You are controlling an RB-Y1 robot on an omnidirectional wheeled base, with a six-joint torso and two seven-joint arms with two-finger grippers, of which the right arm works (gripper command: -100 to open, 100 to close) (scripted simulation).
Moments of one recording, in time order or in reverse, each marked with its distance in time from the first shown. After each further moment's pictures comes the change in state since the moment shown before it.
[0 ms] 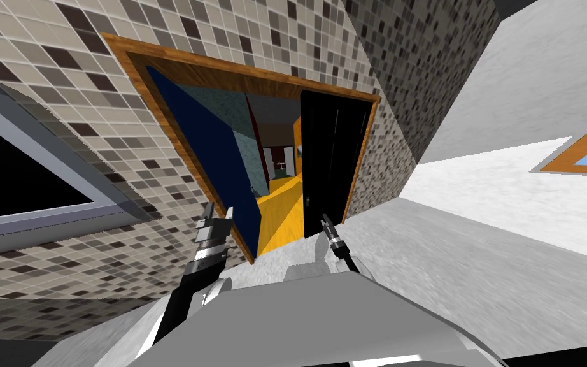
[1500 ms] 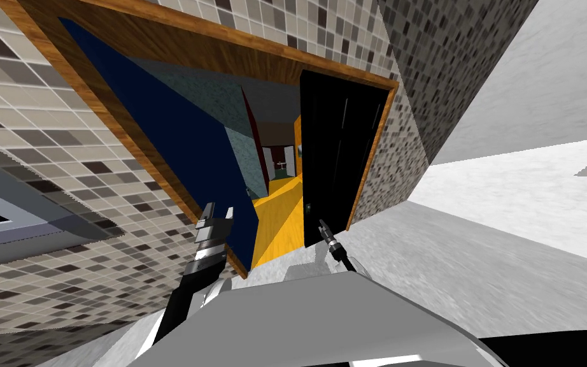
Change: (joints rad) arm -0.163 -0.020 -0.006 0.380 0.083 -0.056 -0.096
